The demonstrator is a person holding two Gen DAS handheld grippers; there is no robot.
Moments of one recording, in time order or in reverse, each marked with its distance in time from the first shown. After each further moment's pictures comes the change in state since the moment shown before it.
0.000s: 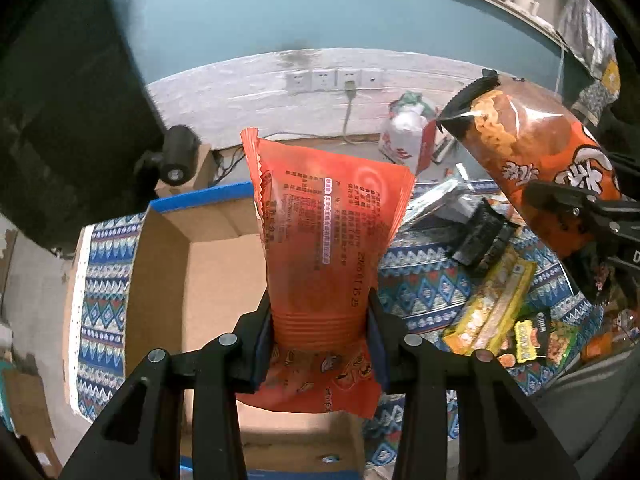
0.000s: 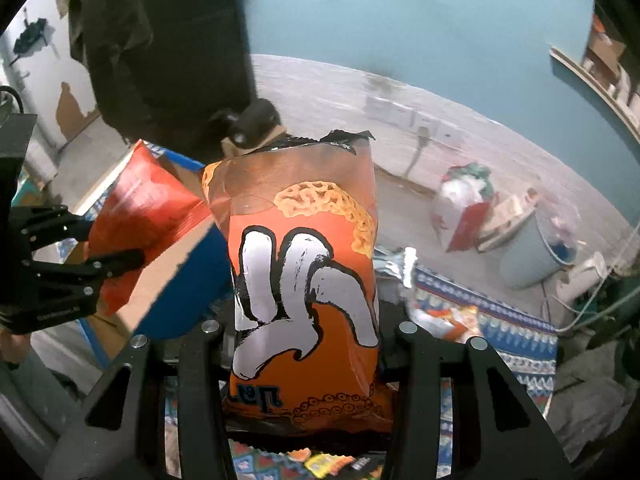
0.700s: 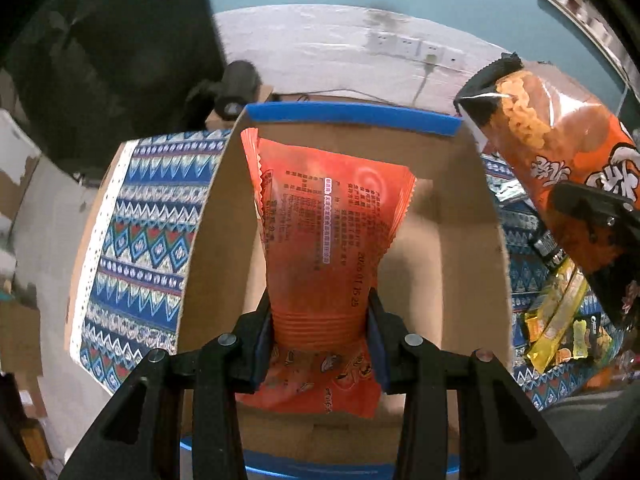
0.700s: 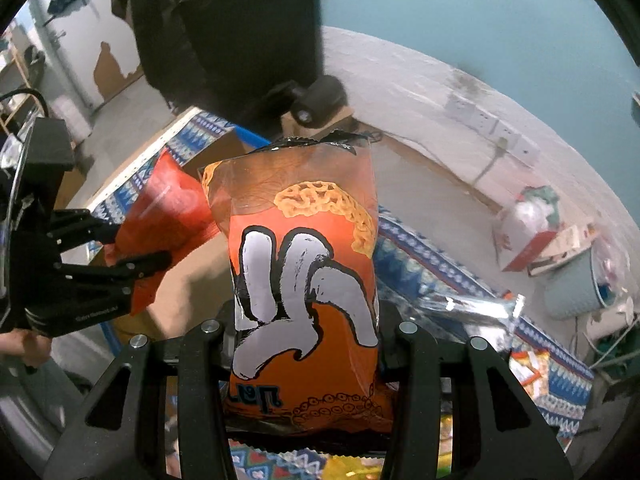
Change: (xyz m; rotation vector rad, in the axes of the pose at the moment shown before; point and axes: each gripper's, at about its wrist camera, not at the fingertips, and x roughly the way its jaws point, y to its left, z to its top) left arm 0.040 0.107 -0.044 -0.191 0.121 0.078; right arm 0.071 0.103 0.042 -0.123 0.094 0.131
